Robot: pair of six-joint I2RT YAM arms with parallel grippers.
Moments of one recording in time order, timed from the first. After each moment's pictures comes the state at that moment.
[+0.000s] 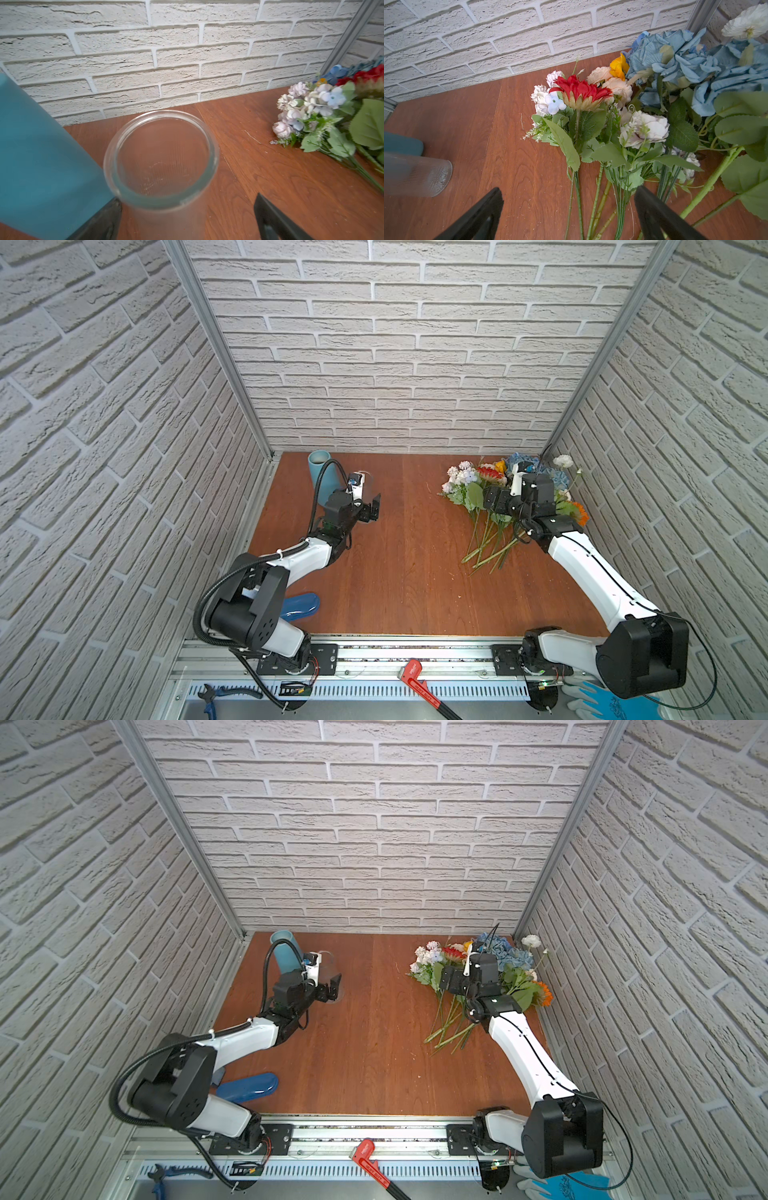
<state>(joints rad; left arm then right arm) -0.41 1.53 0.72 0.55 -0.09 -0.01 0.08 1.23 0.97 -0.34 0.05 0.33</state>
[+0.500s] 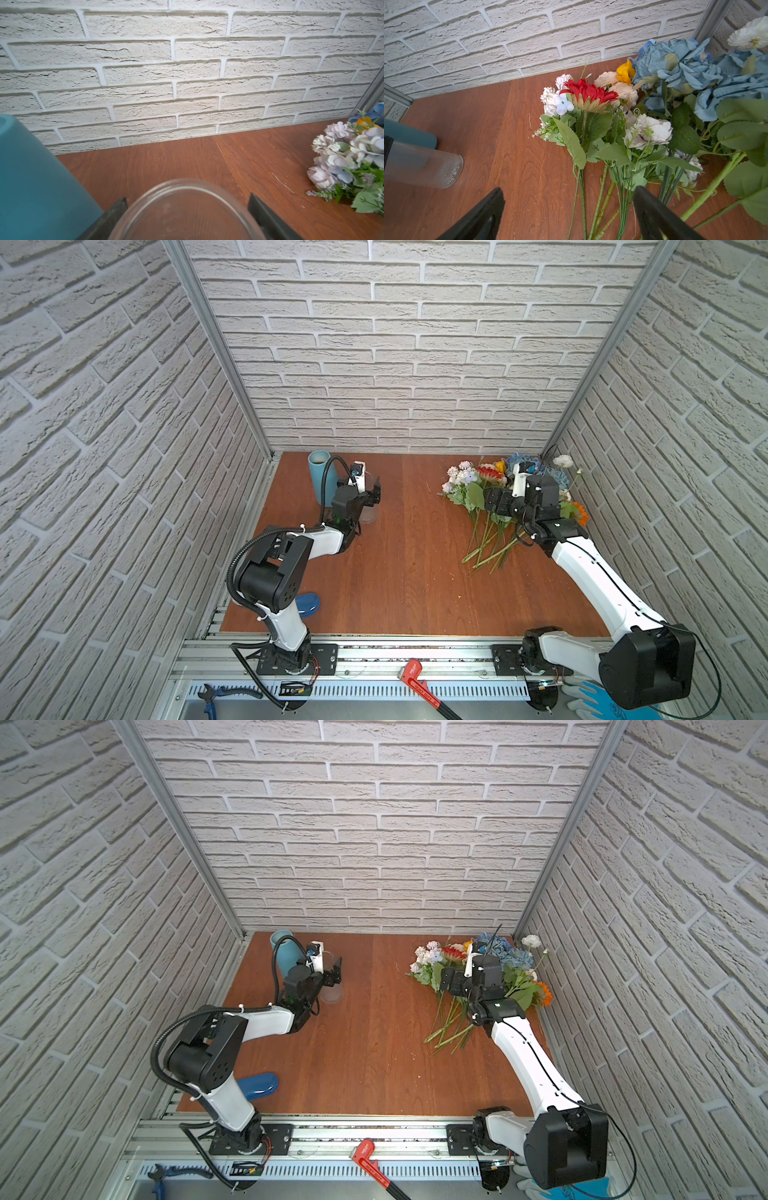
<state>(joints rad) -0.41 1.75 0.82 0.83 -0.19 -0.01 0.08 1.19 0.96 -0.34 0.01 0.31</state>
